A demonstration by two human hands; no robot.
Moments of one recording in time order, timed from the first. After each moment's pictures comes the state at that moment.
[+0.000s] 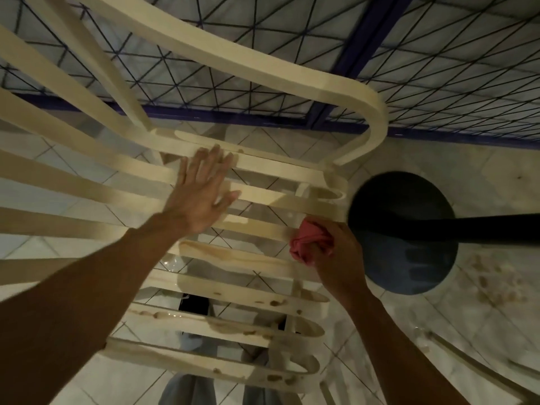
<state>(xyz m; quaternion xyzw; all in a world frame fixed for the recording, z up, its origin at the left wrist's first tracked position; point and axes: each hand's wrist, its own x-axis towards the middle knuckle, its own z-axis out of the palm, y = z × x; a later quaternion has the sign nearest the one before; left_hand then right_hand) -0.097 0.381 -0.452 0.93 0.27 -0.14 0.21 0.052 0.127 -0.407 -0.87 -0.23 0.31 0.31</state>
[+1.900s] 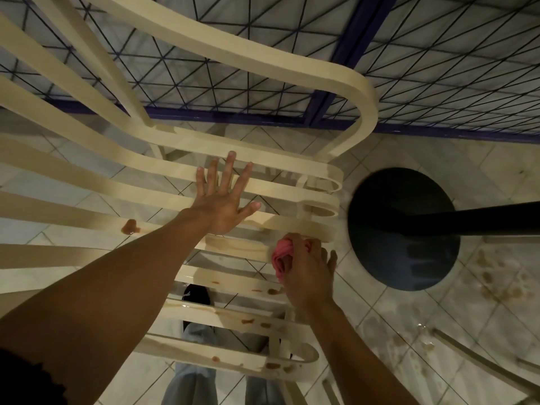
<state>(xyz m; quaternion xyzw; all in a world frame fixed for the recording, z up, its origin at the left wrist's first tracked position) -0.070 0.336 -0.450 0.89 0.27 -0.27 0.24 -0.006 0.126 -0.402 -0.90 -0.28 0.34 0.01</state>
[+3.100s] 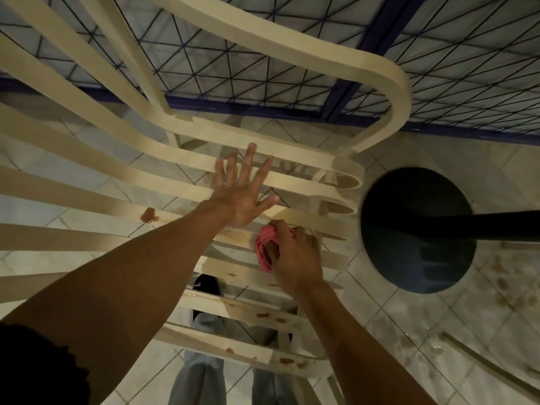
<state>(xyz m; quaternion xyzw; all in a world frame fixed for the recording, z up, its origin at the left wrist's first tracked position) -0.070 0.337 -0.453 0.90 0.27 -0.25 0.23 -0.027 0.162 -0.424 -0.86 -0.36 0.35 0.05</state>
